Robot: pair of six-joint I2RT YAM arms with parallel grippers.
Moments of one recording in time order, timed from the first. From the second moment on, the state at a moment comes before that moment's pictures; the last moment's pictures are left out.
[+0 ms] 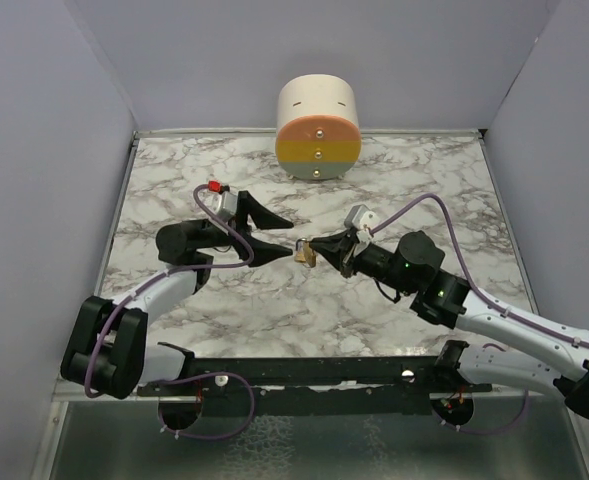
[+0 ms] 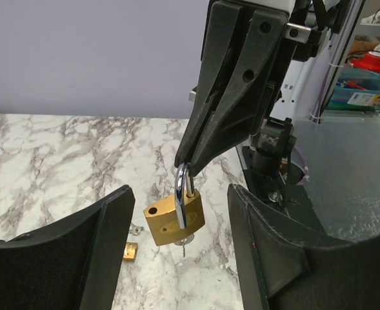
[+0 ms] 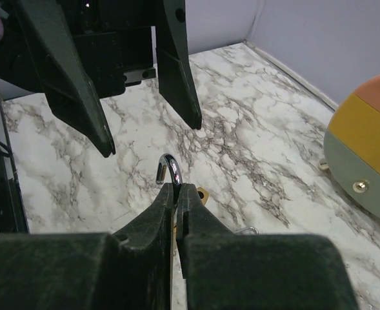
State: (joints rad) left arm -0.32 1.28 0.58 1.40 1.20 -0.71; right arm 0.97 0.97 0.73 0.25 -0.07 -0.11
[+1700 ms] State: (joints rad) left arm -0.38 1.38 0.60 1.37 1.25 -0.71; right arm 0.97 0.98 0.73 0.26 -0.12 -0.11
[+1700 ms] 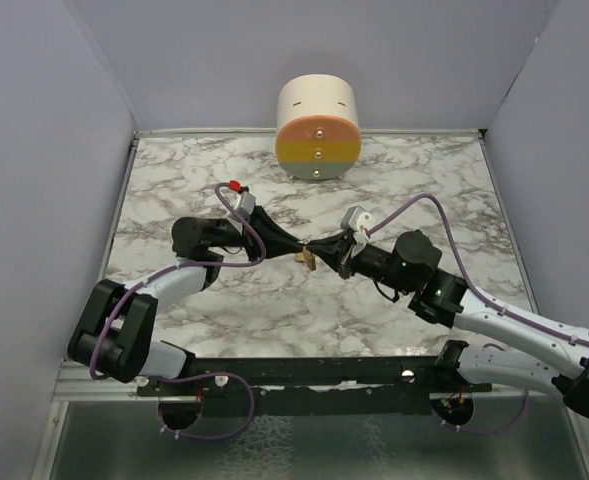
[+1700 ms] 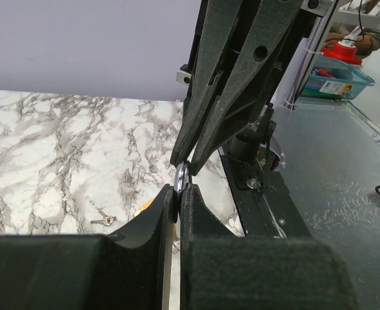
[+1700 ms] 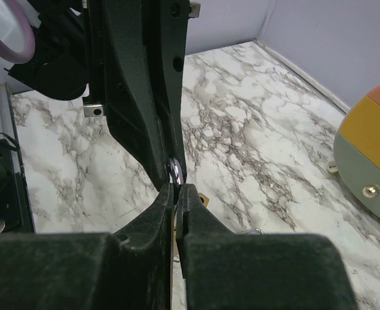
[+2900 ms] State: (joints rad) left arm -0.39 1.05 0.70 0.69 0.99 -0.35; right arm 0.97 0.97 0.71 0.39 0.03 -0.02
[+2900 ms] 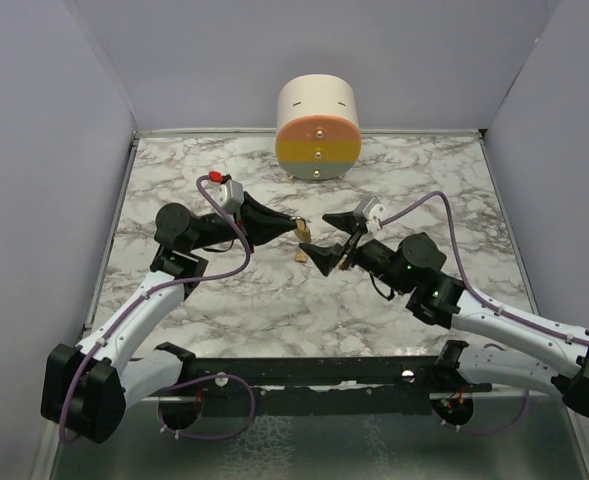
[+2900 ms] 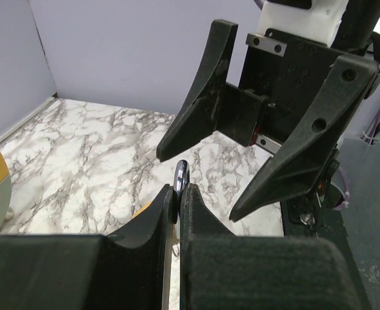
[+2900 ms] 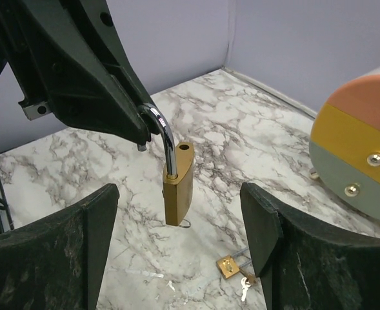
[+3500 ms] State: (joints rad) left arm -0.45 1.05 0.72 0.66 0.96 -0.36; right arm 0.97 1.11 0.70 0.51 0.01 -0.02
